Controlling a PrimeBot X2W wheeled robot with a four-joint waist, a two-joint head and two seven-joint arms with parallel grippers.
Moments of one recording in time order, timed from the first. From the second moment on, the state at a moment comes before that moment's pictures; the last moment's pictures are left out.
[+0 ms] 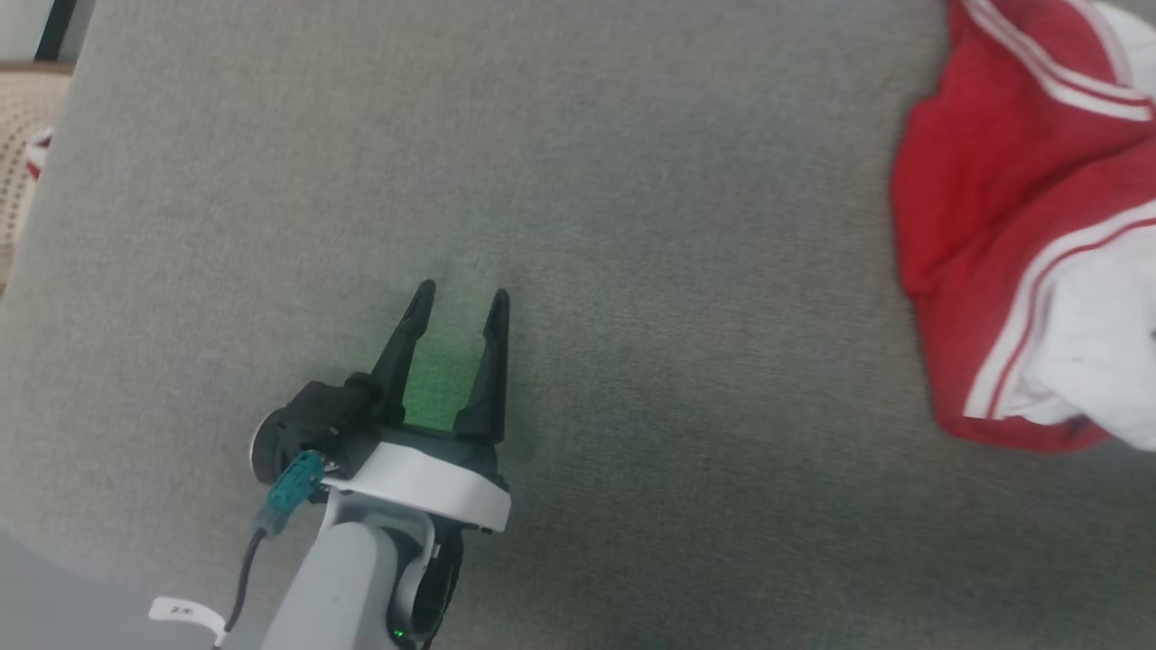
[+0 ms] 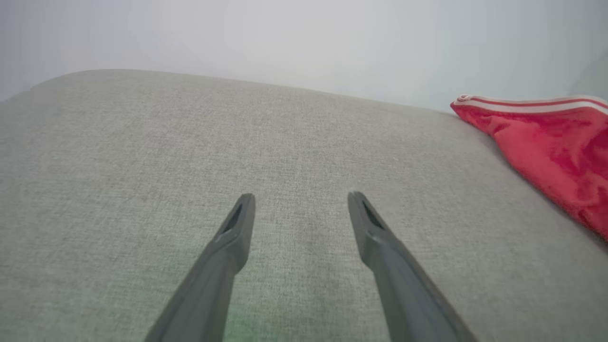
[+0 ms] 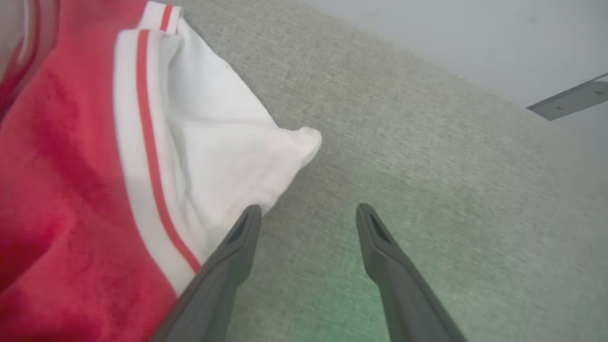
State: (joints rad) left arm -0.26 0.05 -0.21 0.16 -0.31 -0.04 -0.26; right arm -1.06 -0.83 0.59 0.62 0.80 0.13 0.62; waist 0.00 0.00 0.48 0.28
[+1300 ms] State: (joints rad) left arm -0.30 0.05 -0.15 0.14 -0.27 -0.04 -0.26; right arm -0.88 -1.17 0.68 0.67 1.20 0.13 0.30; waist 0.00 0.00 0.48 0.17
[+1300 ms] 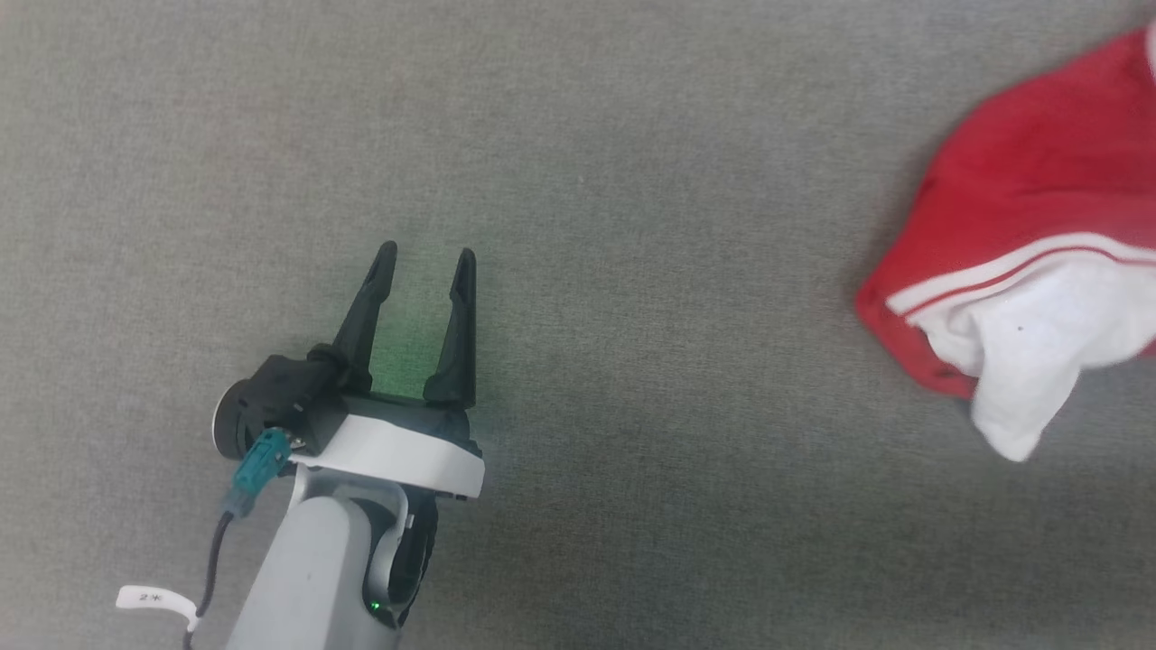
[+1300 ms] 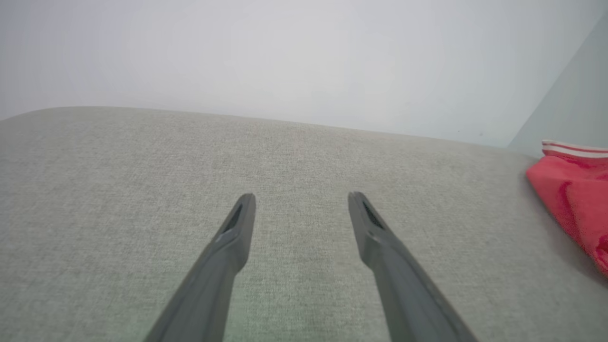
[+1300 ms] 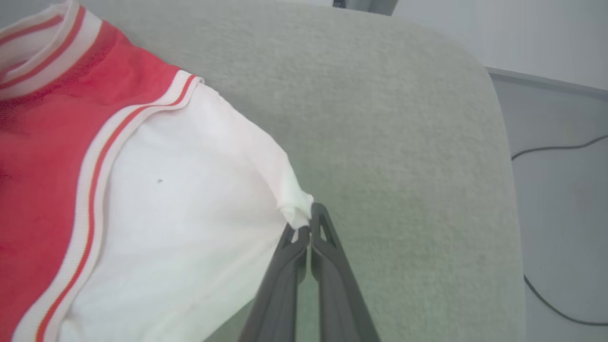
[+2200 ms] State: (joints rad) left arm -0.59 0.33 -0.61 0.24 -0.33 -0.13 0.06; right arm -0.71 -0.92 0.56 0.81 1.09 0.13 -0.26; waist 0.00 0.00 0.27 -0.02
